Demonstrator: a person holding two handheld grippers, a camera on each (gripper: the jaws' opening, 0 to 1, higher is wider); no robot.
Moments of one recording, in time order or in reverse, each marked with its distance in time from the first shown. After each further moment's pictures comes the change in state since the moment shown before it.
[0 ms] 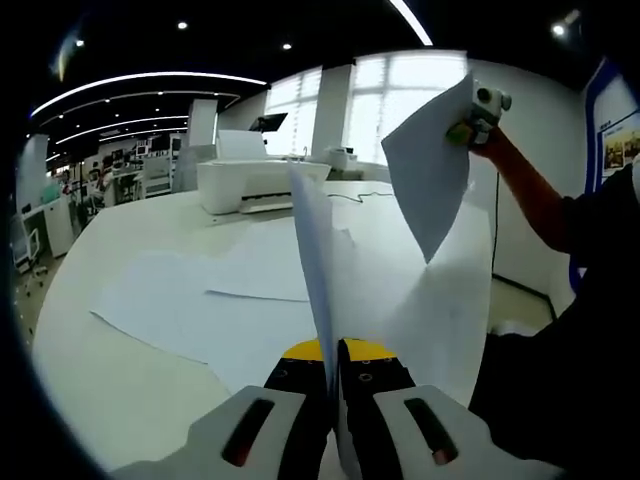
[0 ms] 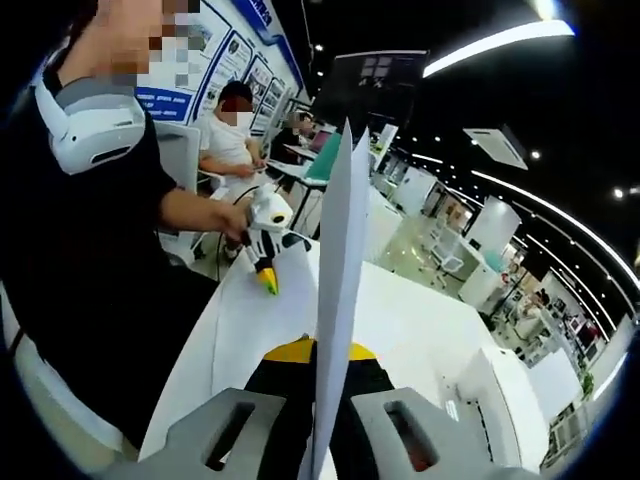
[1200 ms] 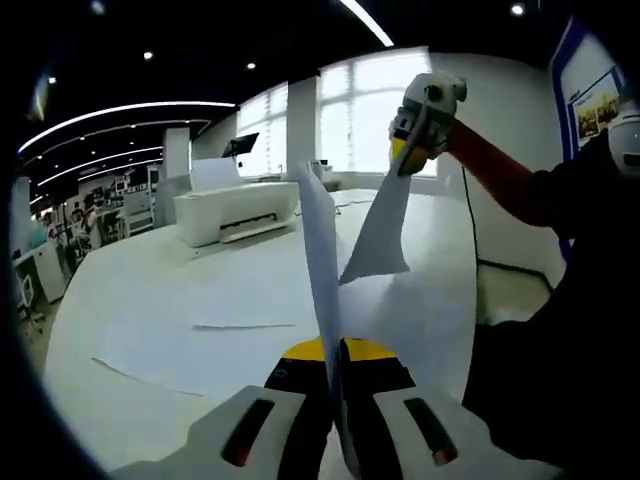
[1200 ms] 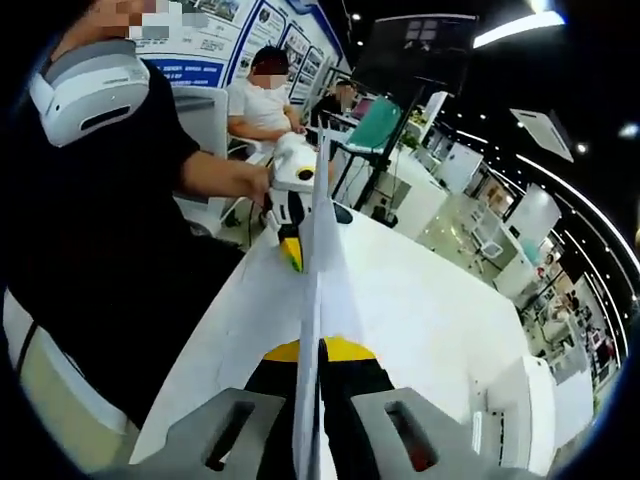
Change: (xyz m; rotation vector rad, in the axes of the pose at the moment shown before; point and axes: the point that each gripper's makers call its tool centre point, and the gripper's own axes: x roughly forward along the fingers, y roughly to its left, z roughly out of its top) left arm -0.003 -0.032 0.016 0.153 -0.052 -0.072; right arm 0.061 0.022 -0.016 -0.054 0.143 0.179
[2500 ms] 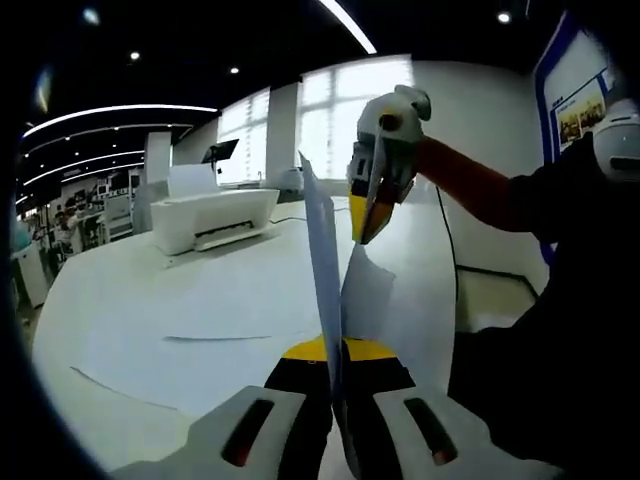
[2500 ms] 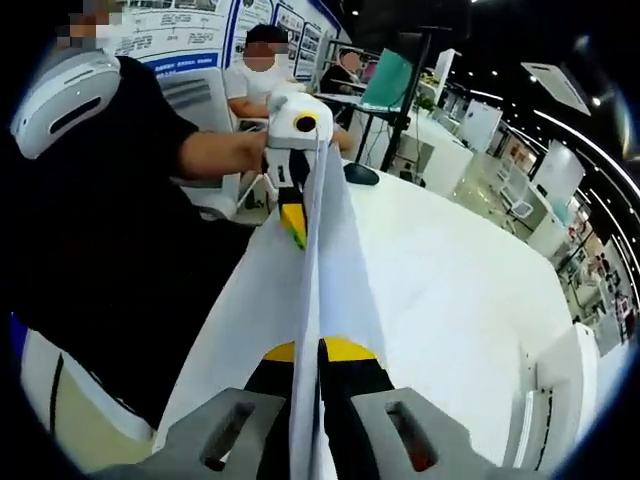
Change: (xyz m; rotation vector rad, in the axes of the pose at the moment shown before) left arm 0.011 -0.018 0.006 -0.004 -0.032 -0.093; right arm 0.057 0.016 -0.034 0.135 0.122 0.150
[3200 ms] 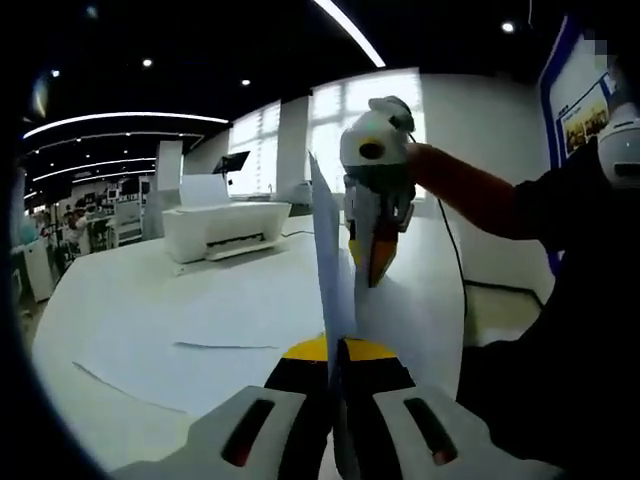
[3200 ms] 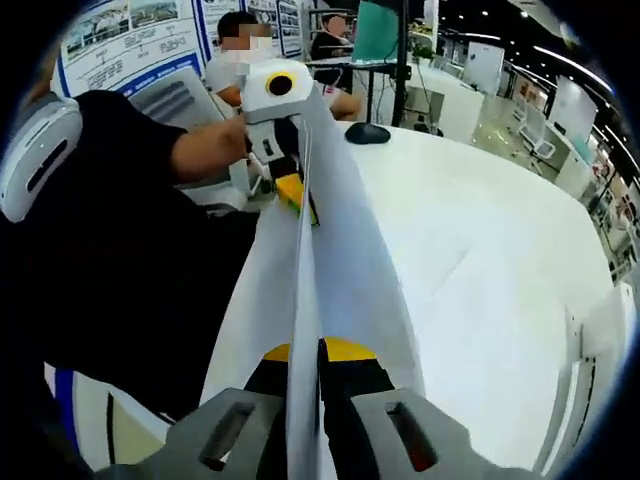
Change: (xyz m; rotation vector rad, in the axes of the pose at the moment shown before) left arm -0.007 0.017 0.008 -0.023 -0.078 0.044; right arm 0.032 0.003 -0.004 0.172 0.136 0.155
